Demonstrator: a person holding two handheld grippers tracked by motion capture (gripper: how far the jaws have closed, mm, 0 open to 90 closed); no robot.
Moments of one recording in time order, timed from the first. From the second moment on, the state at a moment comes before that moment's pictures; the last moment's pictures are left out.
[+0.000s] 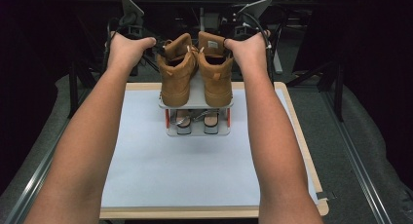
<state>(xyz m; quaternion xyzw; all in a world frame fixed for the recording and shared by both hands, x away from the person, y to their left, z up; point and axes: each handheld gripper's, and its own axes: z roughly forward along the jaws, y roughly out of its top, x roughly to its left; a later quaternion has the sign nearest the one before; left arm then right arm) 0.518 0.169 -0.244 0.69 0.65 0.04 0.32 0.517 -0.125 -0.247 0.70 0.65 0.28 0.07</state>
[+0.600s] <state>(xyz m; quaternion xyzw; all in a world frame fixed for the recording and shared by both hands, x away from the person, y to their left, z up) 0.496 0.189 -0.235 0.70 0.64 0.04 0.30 0.490 -0.141 -0.227 0.70 0.66 0.27 0.09</state>
